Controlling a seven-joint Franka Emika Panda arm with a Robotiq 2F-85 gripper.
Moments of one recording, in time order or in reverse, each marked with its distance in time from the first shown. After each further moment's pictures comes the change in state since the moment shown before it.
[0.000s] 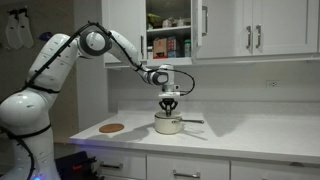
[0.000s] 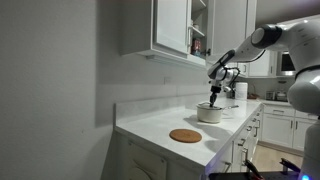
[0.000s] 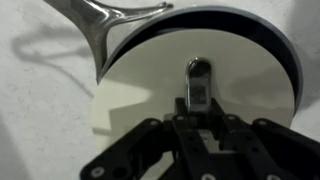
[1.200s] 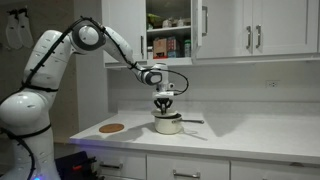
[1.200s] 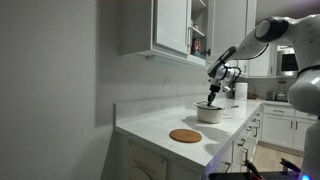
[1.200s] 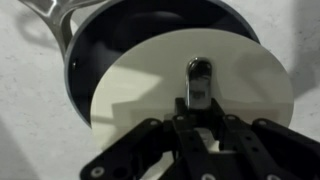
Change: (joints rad) arm 0.010 -0.103 0.025 -0.154 0.076 0.113 0.002
